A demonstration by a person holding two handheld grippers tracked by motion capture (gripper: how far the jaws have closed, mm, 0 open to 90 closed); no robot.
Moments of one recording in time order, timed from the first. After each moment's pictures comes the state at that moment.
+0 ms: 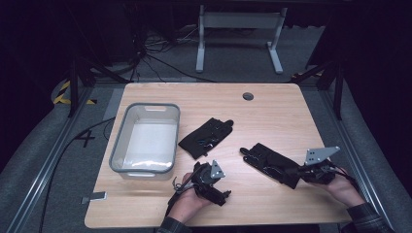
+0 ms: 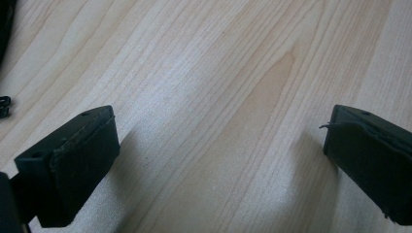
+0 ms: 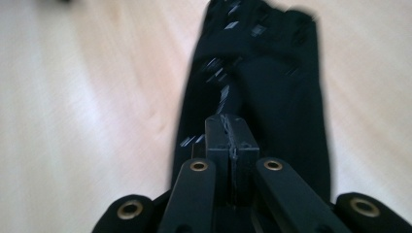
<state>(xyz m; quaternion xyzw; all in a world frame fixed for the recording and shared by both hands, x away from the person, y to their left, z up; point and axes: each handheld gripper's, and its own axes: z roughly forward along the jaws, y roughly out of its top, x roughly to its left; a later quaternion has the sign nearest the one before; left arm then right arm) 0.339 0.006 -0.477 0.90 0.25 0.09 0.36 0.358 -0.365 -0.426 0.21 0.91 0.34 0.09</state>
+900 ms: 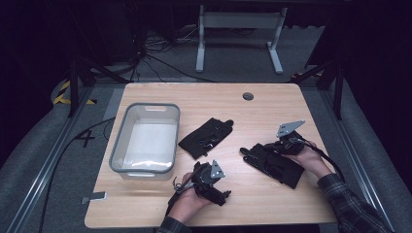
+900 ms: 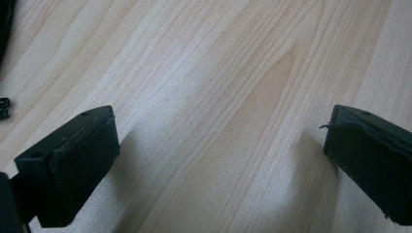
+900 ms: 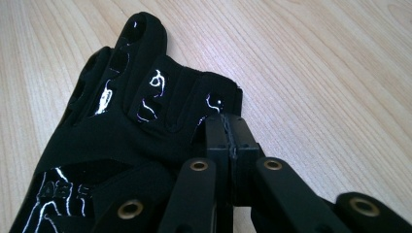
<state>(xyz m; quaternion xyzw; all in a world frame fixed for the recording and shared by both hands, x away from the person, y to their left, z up) 0.339 0.006 -0.477 0.90 0.24 0.09 0.36 0.454 -0.319 -0.445 0.23 0.91 0.33 0.11</state>
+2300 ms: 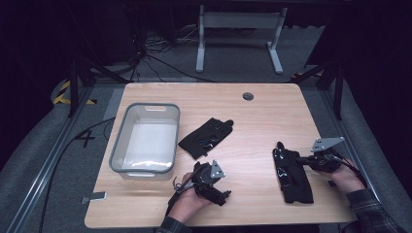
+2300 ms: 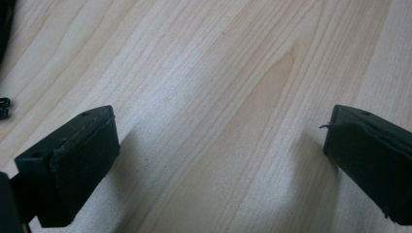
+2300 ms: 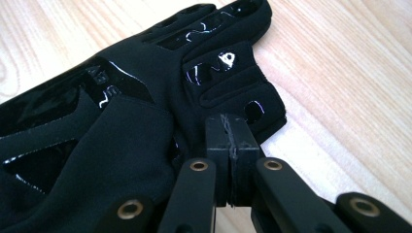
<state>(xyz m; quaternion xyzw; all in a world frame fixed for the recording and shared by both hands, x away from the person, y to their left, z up) 0.339 0.006 -0.477 0.90 0.24 0.09 0.36 0.389 -0.407 -0.439 0.30 0.90 0.28 0.14</state>
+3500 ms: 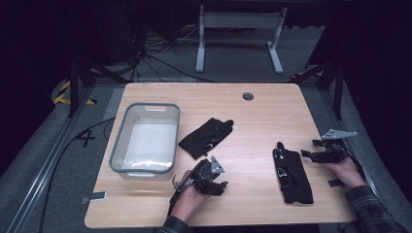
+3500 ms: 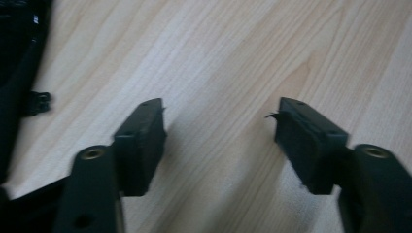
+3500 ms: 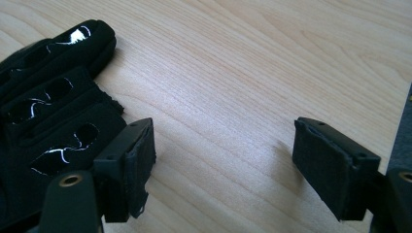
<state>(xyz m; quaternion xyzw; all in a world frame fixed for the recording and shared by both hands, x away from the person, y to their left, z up) 0.344 0.007 -0.459 0.89 0.28 0.10 0.34 0.422 -0.451 -0.460 0.43 0.81 0.34 0.19</state>
